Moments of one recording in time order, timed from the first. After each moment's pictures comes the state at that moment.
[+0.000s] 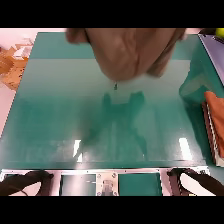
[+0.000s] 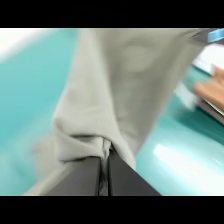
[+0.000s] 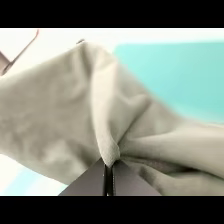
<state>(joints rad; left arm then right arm) -0.25 -1.24 2.02 0.93 -1.20 -1.14 -0.14 -1.06 1.63 -0.59 1.13 1.19</state>
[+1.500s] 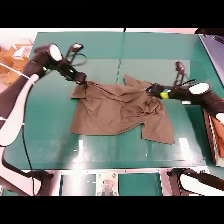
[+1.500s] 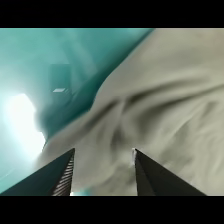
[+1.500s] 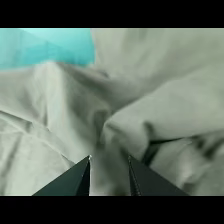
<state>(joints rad) -0.21 -1.73 1.73 1.33 -1.23 -1.31 -0.06 -1.25 0.90 -0.71 0.74 1.17</state>
